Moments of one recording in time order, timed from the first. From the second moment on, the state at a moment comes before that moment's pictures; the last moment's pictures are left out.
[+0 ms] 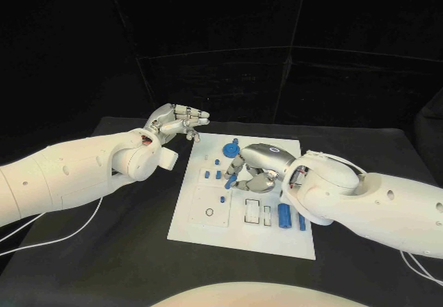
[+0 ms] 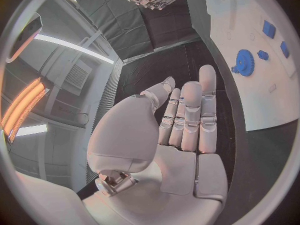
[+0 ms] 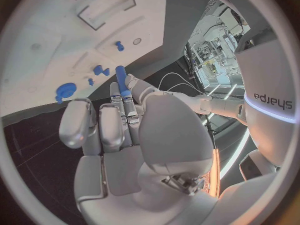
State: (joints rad) left arm 1.21 -0.84 -0.09 1.37 -0.15 -0.24 0.40; left_hand 1.31 -0.05 0.39 -0.10 0.05 1.00 0.19 0.14 0.07 1.03 0.12 0.26 0.07 1.23 0.03 1.06 0.56 0.17 1.20 0.13 0.62 0.69; right arm 1.15 -0.70 -0.04 1.72 -1.54 -0.25 -0.12; right_hand 1.40 -0.06 0.39 -0.02 0.14 1.14 0.13 0.07 0.07 1.20 0.06 0.12 0.06 1.47 -0.02 1.31 1.06 0.09 1.41 0.09 1.31 1.12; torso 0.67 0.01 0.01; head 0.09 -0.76
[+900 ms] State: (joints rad) left arm 1.21 -0.83 -0.09 1.37 -0.15 -0.23 0.40; left_hand 1.31 -0.05 0.39 -0.10 0.05 1.00 0.19 0.14 0.07 1.03 0.12 0.26 0.07 1.23 0.03 1.06 0.56 0.17 1.20 0.13 0.62 0.69; right arm 1.07 -0.52 -0.06 1.59 -1.65 -0.17 -0.06; right_hand 1.39 -0.07 0.40 -0.02 0.14 1.13 0.14 0.07 0.07 1.20 0.07 0.11 0.06 1.47 -0.02 1.31 1.06 0.09 1.41 0.09 1.31 1.11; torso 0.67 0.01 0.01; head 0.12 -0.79
